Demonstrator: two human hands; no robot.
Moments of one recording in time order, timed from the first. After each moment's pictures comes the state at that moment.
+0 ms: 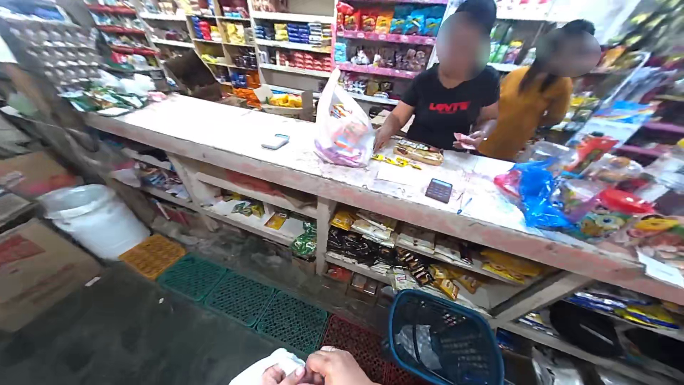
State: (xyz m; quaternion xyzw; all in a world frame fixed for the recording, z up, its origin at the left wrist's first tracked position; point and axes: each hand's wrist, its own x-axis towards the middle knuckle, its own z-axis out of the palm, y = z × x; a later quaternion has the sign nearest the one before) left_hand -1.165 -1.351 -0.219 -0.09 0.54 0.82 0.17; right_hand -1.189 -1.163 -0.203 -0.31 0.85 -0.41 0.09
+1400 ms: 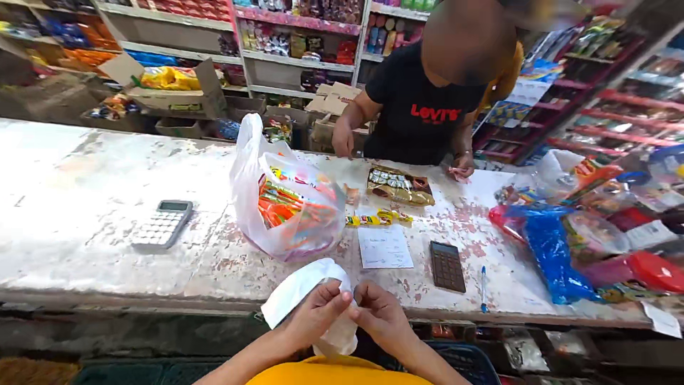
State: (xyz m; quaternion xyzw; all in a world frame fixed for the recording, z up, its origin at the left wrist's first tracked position) left_hand -1.729 -1.184 -0.040 0.36 0.46 0.74 0.32; right_hand -1.634 -1.029 -0.033 -0.08 0.74 -0.65 -0.16
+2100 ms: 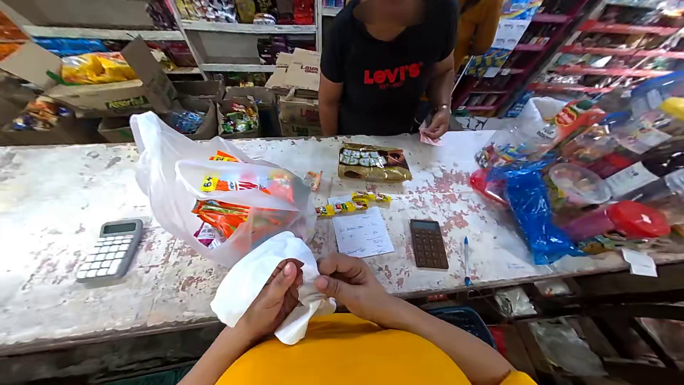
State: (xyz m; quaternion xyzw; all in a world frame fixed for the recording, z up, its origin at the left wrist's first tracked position) left_hand -1.753 -1.158 -0.006 0.29 0.43 0.80 0.32; right_hand -1.679 -0.997 -0.012 -0.20 0.60 -0.76 -0.15
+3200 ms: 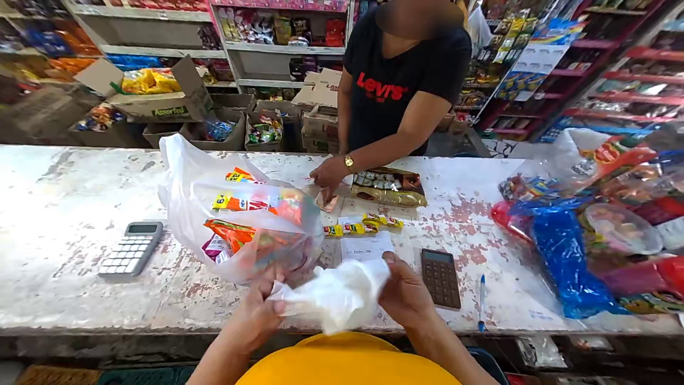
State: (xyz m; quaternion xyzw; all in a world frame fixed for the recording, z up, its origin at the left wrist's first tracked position) left_hand -1.783 -1.165 -0.042 0.26 0.42 0.82 0.28; right_hand -1.669 -0.915 -0.018 0.14 0.33 -0.93 -0.10
